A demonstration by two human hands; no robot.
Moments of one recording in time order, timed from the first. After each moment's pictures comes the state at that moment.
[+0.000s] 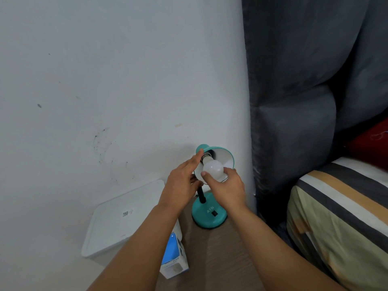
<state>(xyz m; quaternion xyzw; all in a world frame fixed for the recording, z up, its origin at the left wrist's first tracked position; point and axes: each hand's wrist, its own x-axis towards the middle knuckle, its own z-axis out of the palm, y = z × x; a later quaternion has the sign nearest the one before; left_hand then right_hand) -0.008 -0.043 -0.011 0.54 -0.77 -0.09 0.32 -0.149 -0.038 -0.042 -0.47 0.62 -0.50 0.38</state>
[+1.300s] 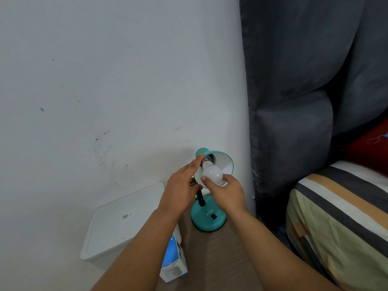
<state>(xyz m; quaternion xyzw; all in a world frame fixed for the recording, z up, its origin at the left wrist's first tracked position) -0.007 -0.043 -0.016 0.54 -0.77 -0.09 0.32 -0.154 -0.031 -0.037 -0.44 0.61 -0.49 0.44</state>
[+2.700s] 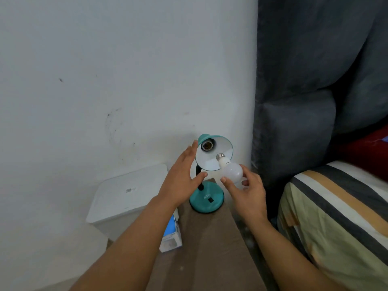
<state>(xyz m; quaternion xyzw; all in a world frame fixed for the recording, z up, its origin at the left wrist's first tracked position) -0.009 0.003 -0.011 0.57 -0.75 -0.10 0.32 -0.198 0.017 -0.071 -0.51 0.58 -0.56 0.31</state>
